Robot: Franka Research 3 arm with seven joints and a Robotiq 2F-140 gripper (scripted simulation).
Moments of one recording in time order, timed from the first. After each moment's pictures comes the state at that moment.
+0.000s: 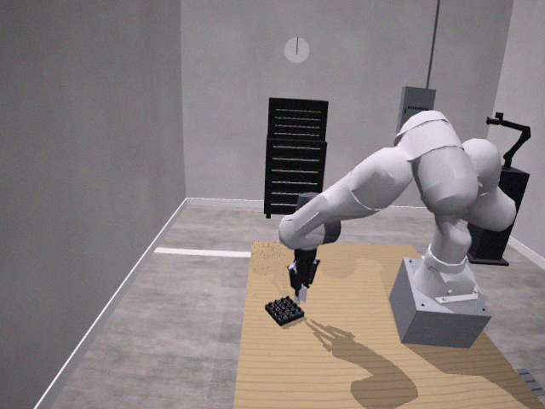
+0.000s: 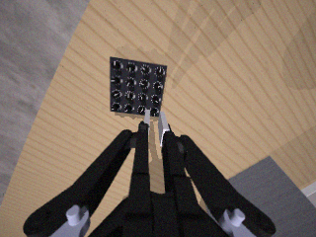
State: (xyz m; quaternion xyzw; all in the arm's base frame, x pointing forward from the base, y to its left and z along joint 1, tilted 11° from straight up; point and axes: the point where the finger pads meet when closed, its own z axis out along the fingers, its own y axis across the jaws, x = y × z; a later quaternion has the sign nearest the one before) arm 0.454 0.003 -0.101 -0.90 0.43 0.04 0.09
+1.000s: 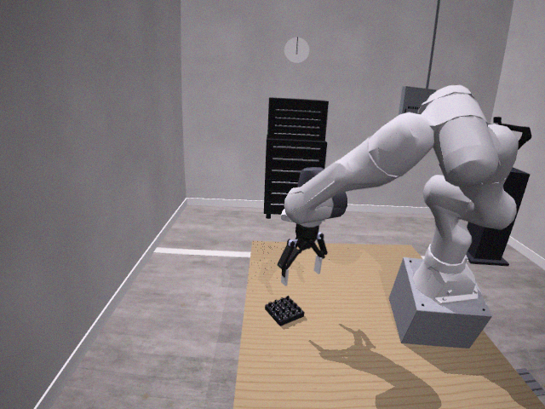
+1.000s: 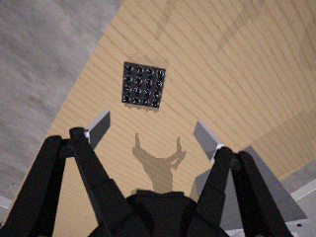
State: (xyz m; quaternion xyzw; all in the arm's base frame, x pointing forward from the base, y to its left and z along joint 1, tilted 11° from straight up) arm 0.458 -0.014 -0.022 -0.90 0.42 0.03 0.10
